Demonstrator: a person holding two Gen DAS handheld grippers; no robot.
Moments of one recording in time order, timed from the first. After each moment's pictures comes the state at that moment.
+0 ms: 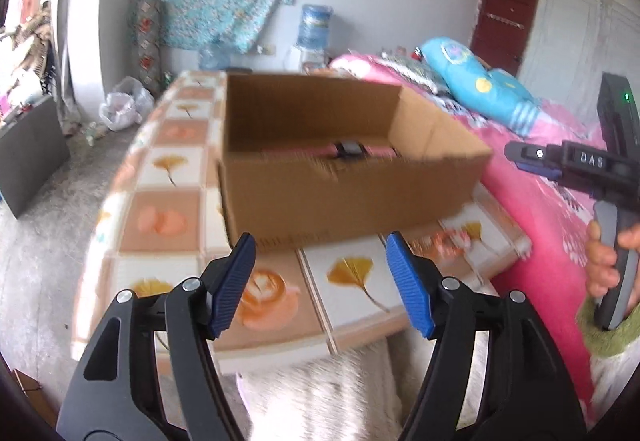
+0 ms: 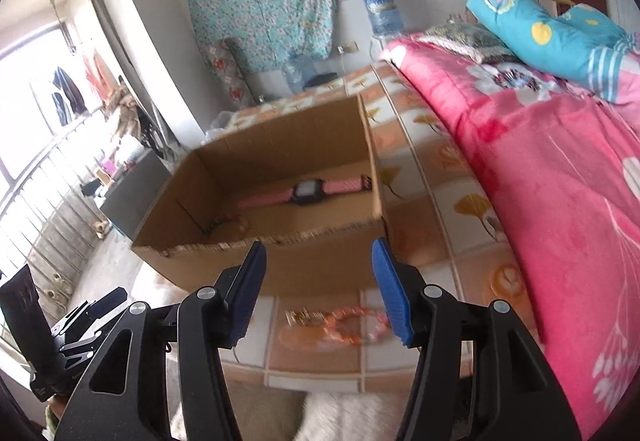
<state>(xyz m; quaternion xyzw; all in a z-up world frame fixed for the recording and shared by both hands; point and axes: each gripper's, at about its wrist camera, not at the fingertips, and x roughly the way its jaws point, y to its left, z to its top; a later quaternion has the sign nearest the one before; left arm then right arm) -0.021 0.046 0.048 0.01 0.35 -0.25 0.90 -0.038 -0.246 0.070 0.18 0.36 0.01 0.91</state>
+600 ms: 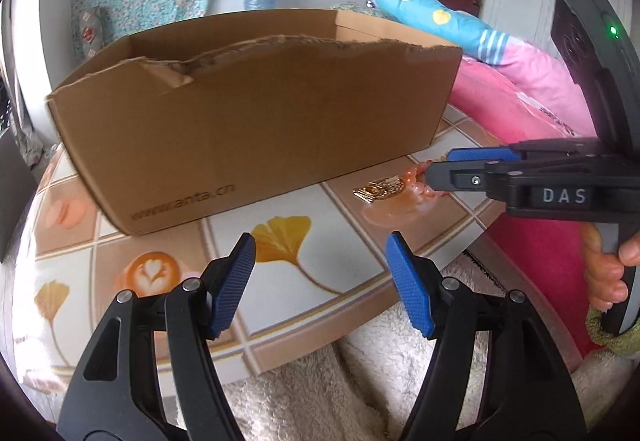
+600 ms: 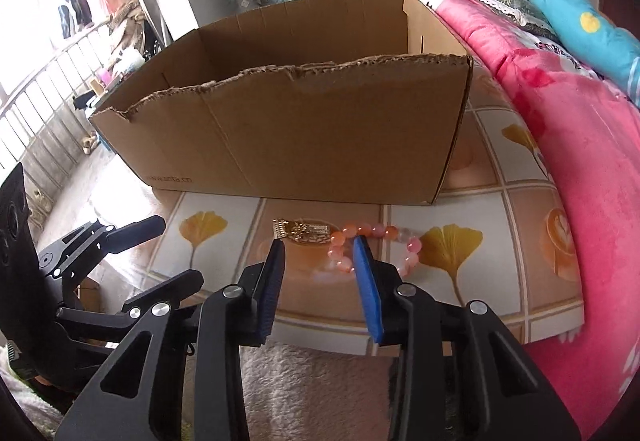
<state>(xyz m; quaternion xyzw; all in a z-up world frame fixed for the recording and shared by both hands) -0.016 -0.025 -0.019 0.09 0.36 -0.31 0.87 -0.027 -0.199 -0.008 0.08 0.45 0.04 0.89</state>
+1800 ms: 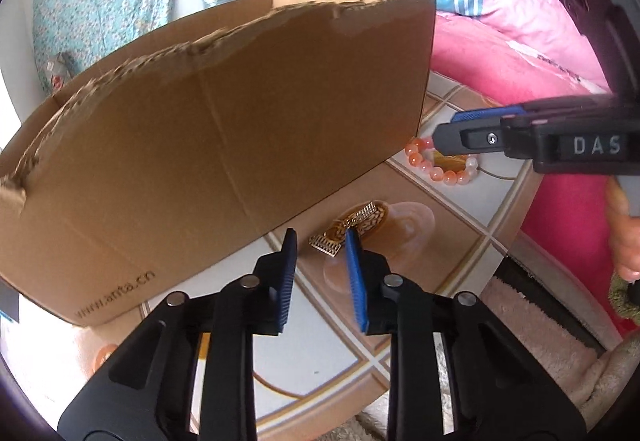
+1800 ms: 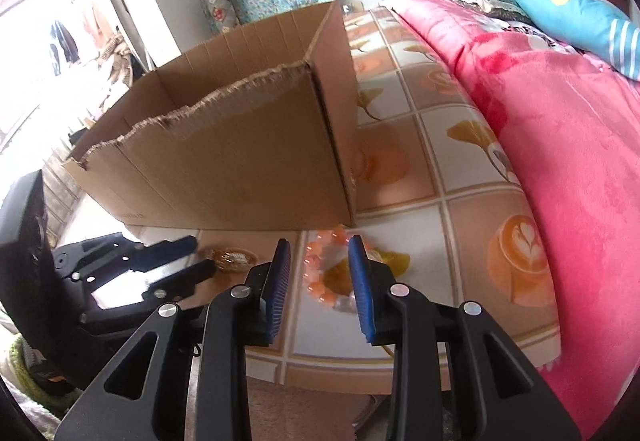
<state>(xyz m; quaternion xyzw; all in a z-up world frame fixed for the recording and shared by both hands) 0.003 -0.096 -0.035 0.20 0.36 -0.33 0.85 -0.027 -0.256 -0.016 0.14 0.42 0.04 0.90</state>
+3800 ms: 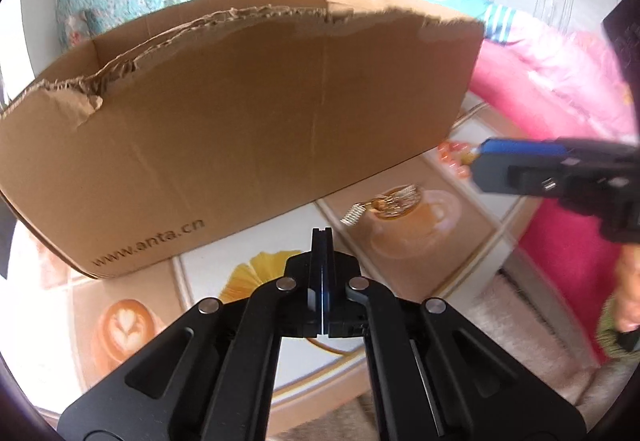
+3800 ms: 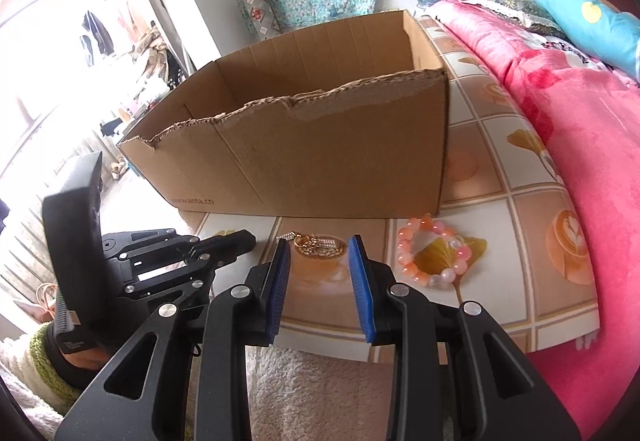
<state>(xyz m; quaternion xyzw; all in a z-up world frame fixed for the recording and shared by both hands) 0.011 -0.054 -0.029 0.11 0.38 -0.32 0.86 -0.039 -0.217 -0.003 0.13 0.40 0.09 0.90</state>
